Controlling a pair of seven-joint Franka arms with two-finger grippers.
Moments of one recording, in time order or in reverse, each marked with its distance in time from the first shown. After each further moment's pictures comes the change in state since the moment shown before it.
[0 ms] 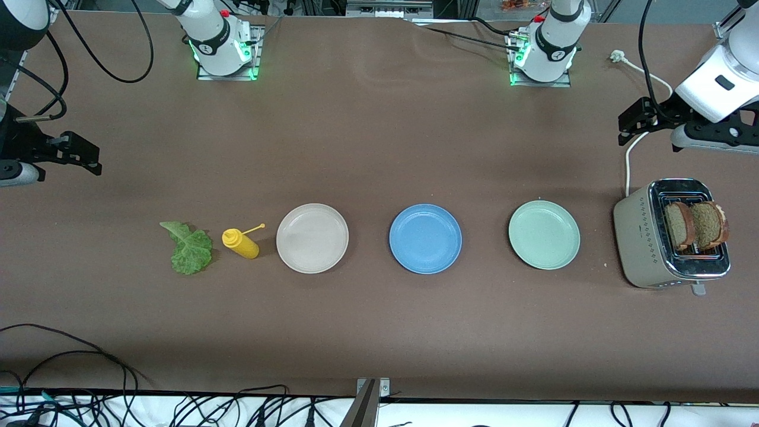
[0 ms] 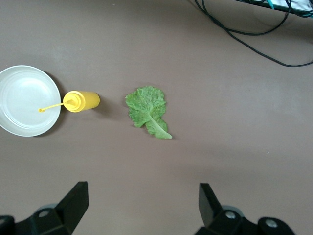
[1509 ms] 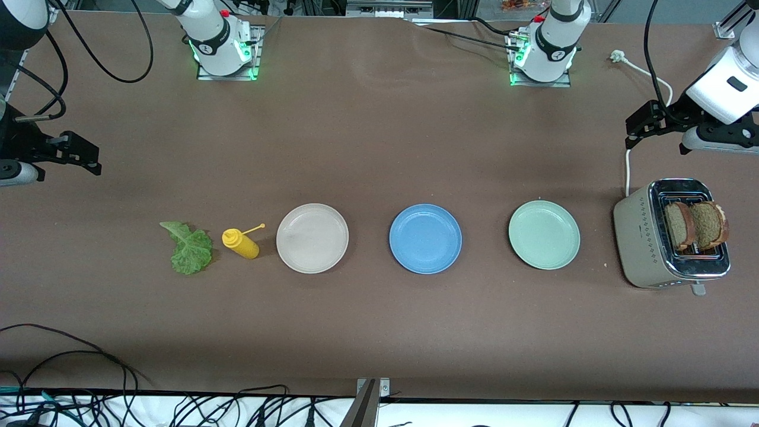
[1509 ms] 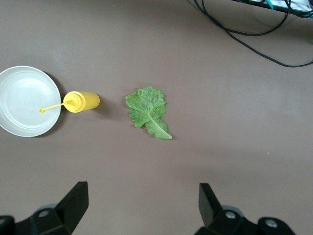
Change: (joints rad) left arm 0.001 0.000 0.021 -0.002 0.000 0.032 0.000; right arm 0.000 -0.001 0.000 0.000 0.001 0.001 0.000
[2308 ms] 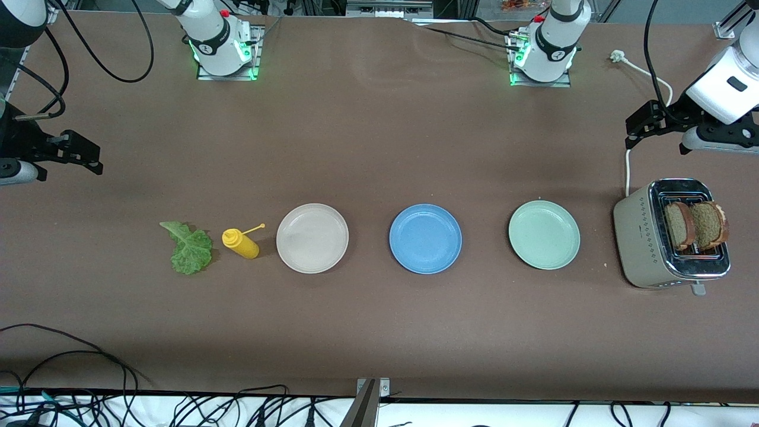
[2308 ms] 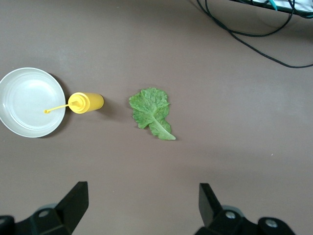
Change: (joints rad) left arm 0.000 0.000 0.000 0.000 0.000 0.000 0.000; right arm 0.000 -0.003 0.000 0.000 0.015 0.001 0.000
